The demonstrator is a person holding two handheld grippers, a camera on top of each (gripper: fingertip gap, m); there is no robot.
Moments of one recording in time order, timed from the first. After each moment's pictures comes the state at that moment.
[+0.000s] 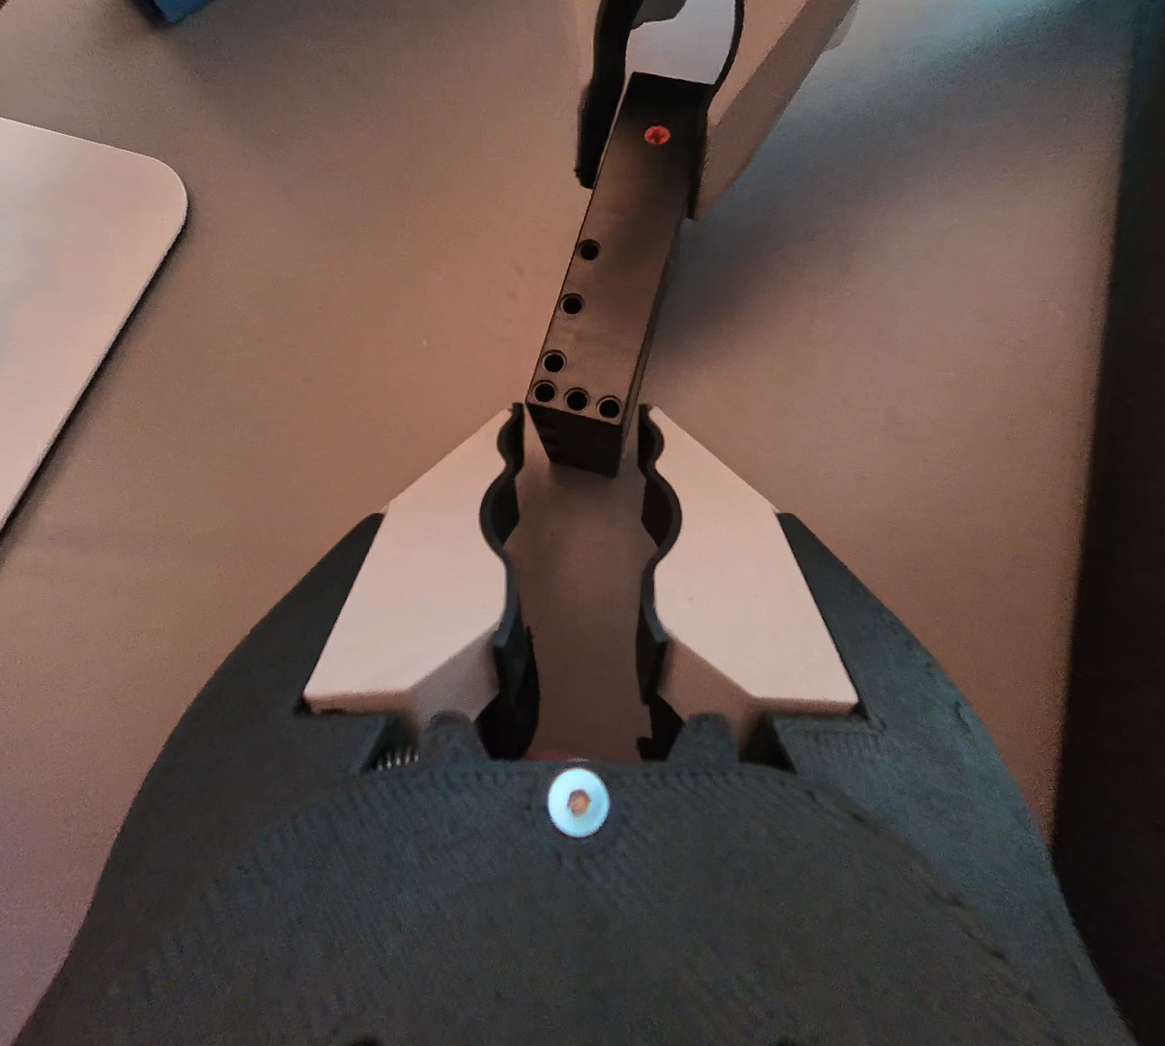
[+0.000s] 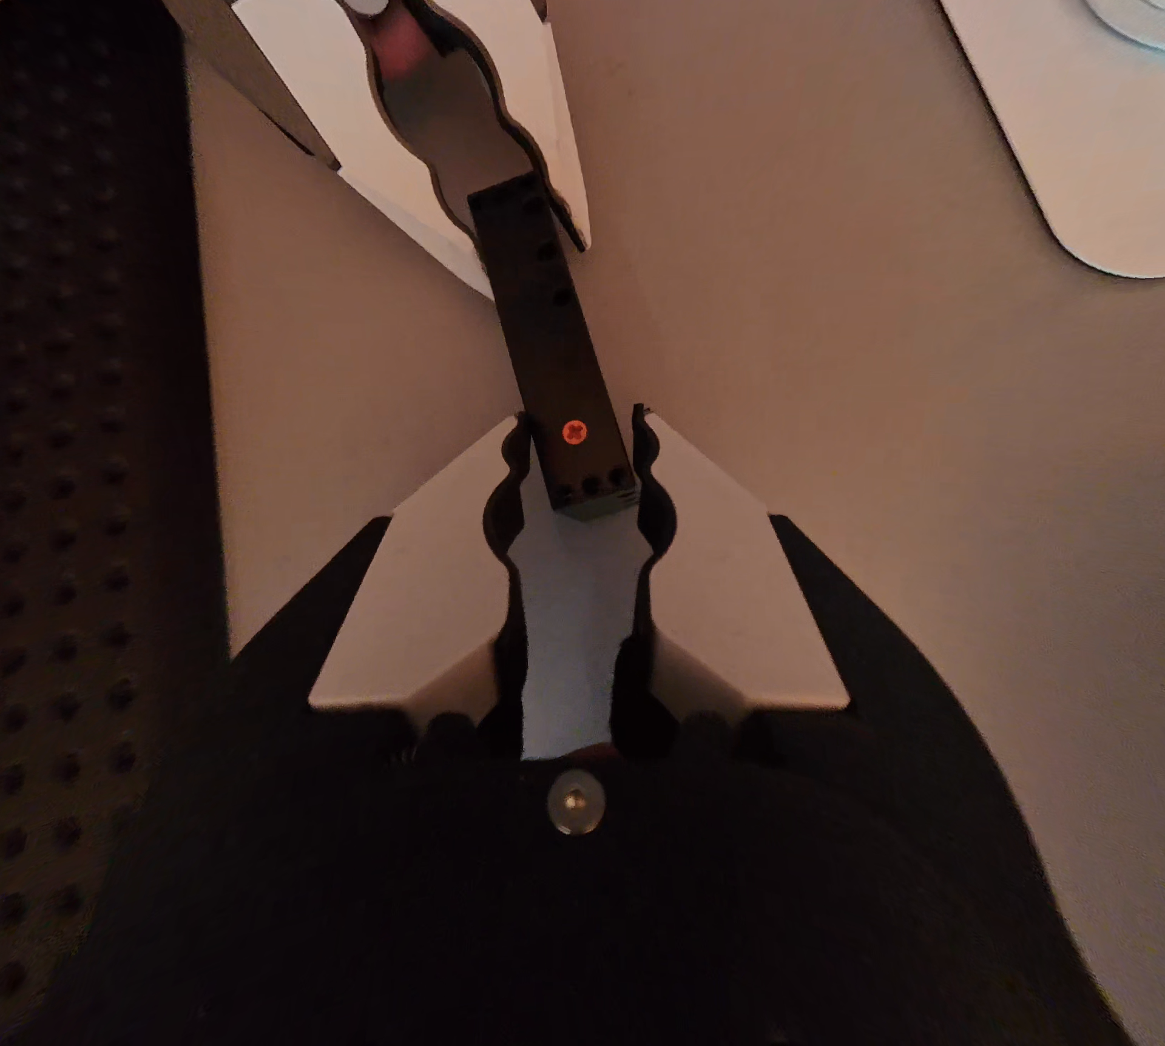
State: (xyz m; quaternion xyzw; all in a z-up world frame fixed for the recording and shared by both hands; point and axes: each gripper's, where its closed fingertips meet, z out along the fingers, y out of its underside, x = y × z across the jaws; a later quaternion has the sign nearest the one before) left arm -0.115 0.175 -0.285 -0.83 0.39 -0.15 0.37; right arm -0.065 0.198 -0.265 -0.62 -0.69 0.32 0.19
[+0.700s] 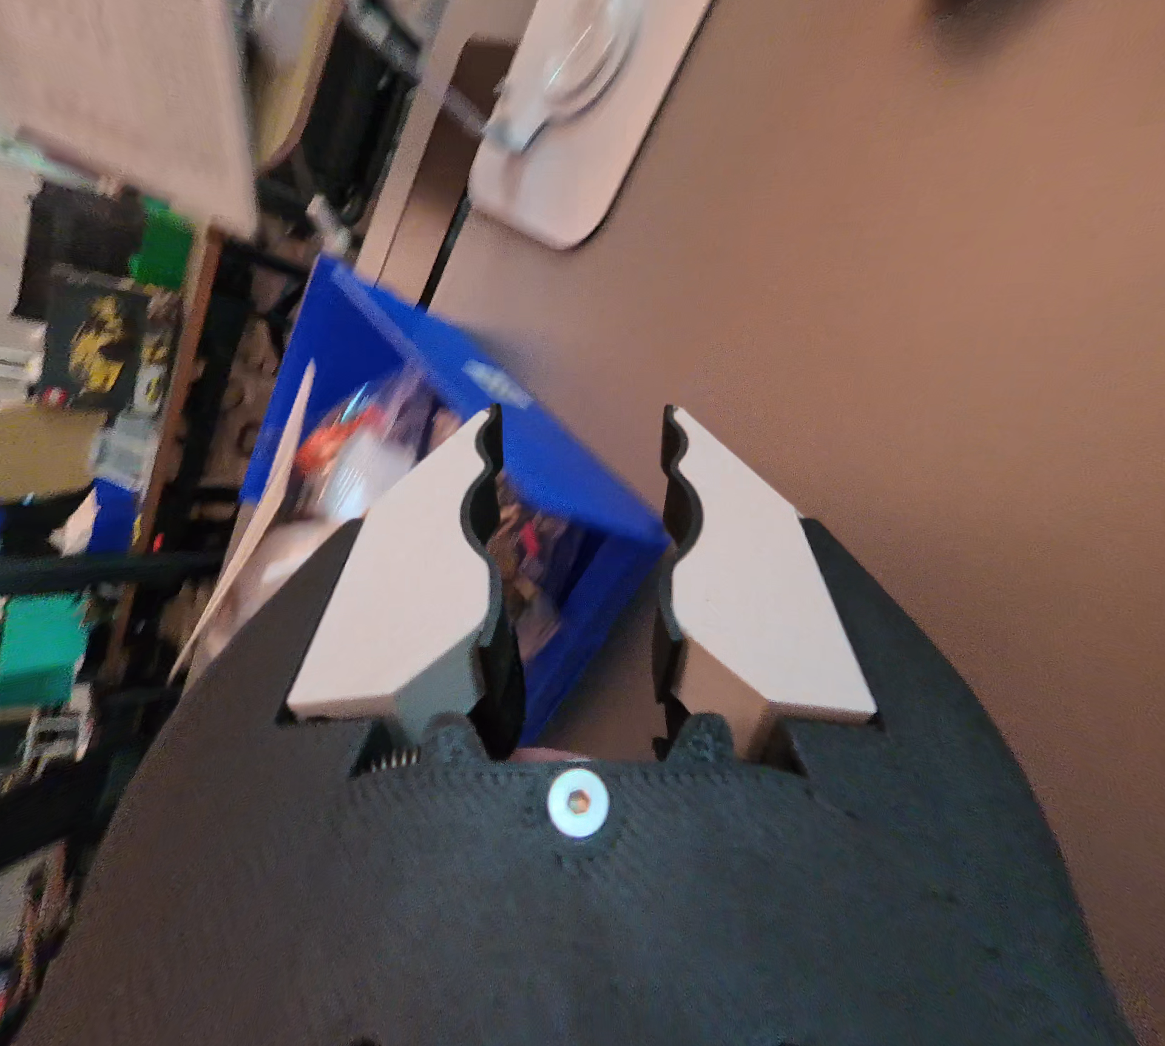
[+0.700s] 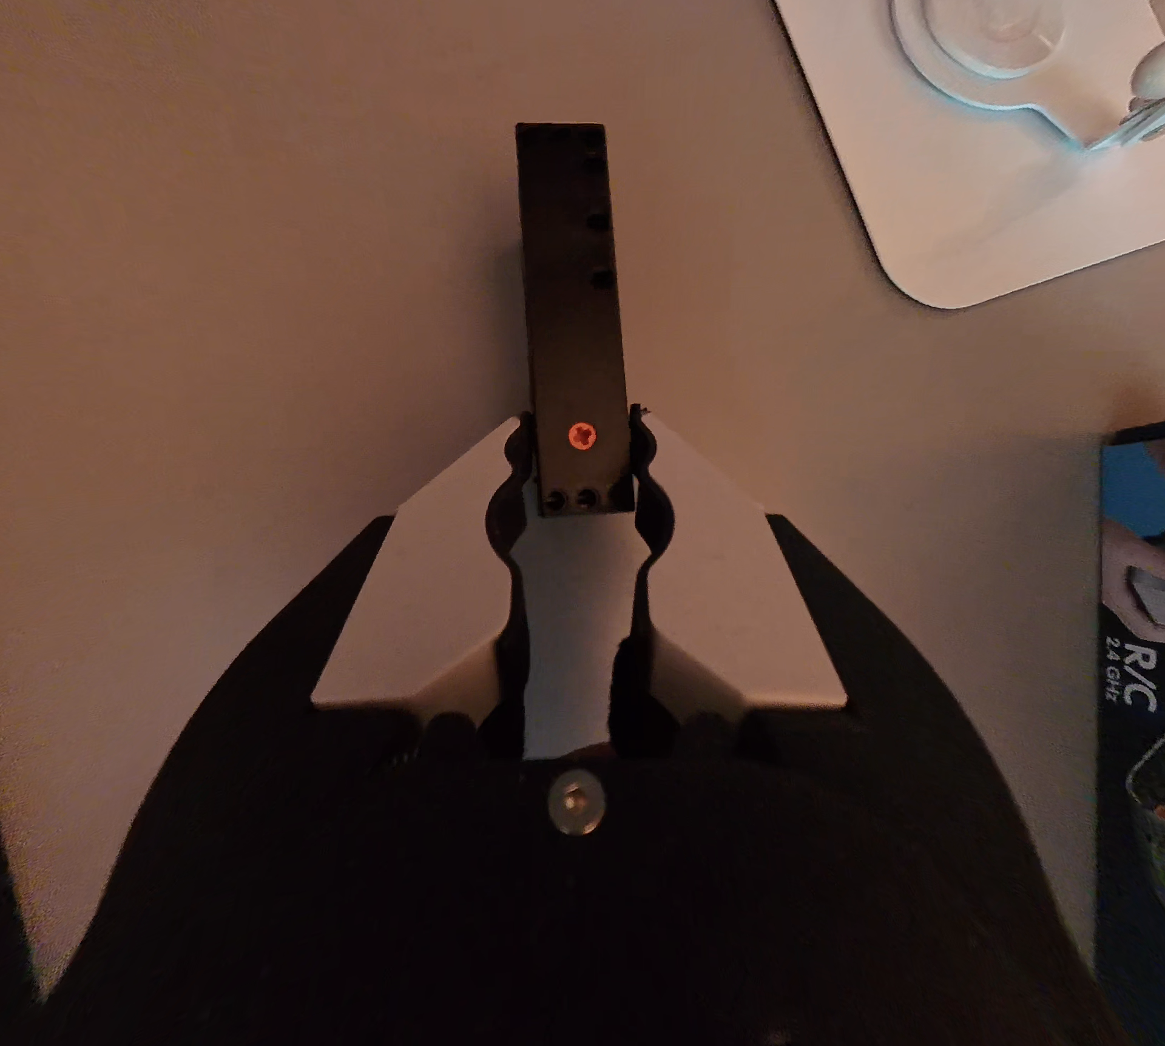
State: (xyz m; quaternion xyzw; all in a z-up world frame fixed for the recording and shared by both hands) left arm -0.330 0.123 -0.197 -0.82 0.34 0.24 0.40; right arm -0.088 0.236 -0.280 -0.64 -0.69 0.21 0.26
